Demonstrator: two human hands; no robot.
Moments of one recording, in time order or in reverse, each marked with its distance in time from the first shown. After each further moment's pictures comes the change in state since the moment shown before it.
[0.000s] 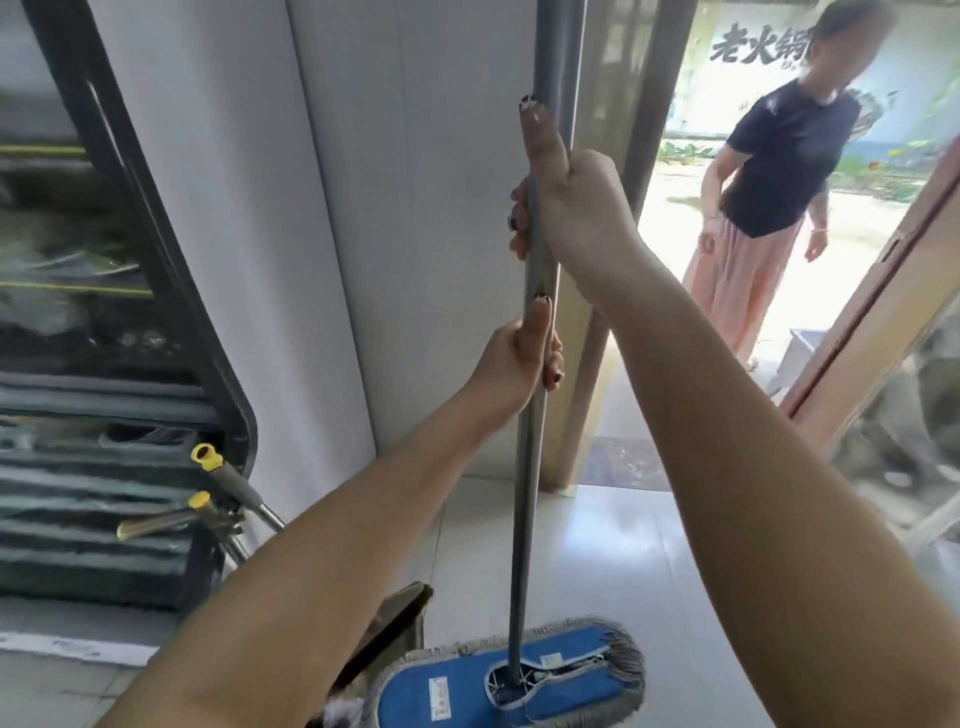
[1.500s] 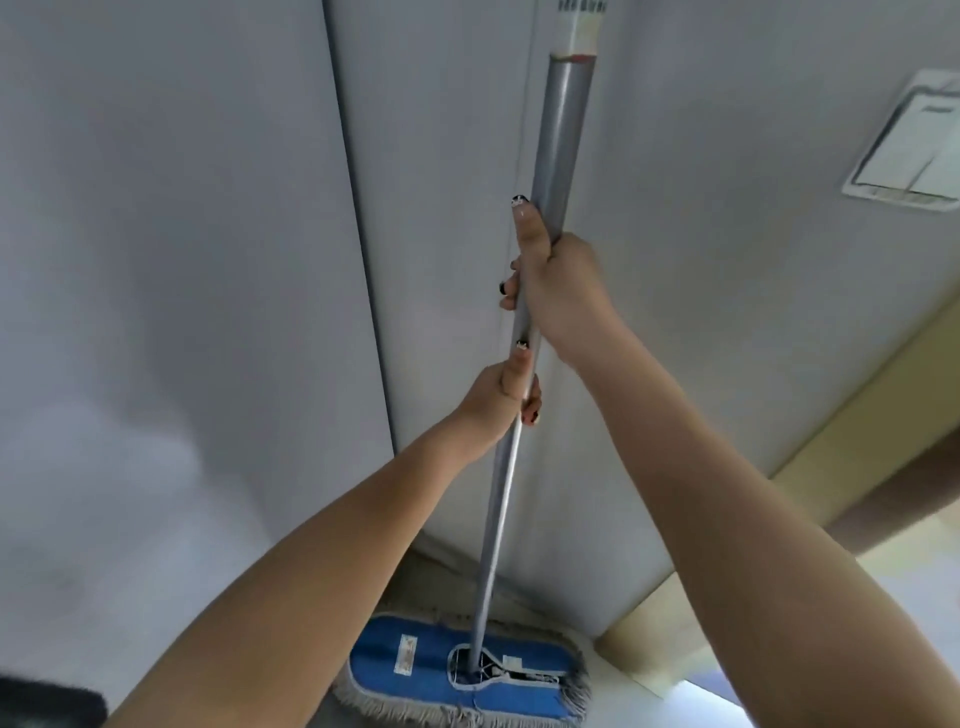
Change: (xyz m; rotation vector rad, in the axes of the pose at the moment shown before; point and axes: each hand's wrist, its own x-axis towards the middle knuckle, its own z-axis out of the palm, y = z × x) left_hand 0.489 -0.203 -0.224 0.200 0.218 -0.218; right_hand 0.503 0.256 0.211 0.011 -0.273 0.152
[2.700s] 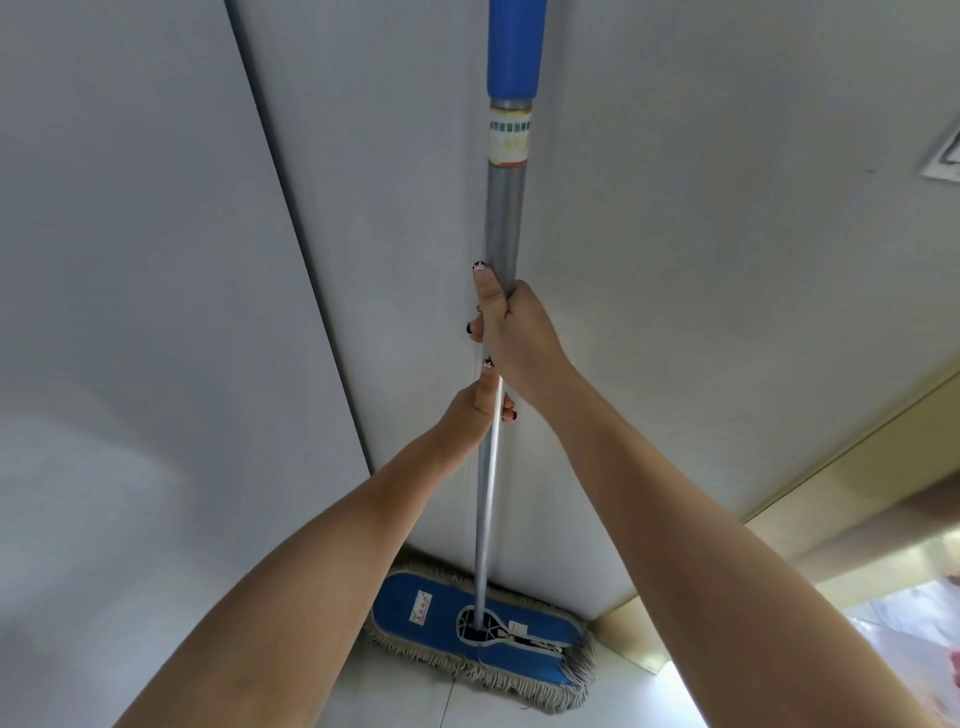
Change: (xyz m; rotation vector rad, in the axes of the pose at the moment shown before) left_hand 0.085 -0.064 -0.009 0.140 -0.039 -0.239; right_hand 0.082 0.095 0.034 -0.067 -0.029 0.060
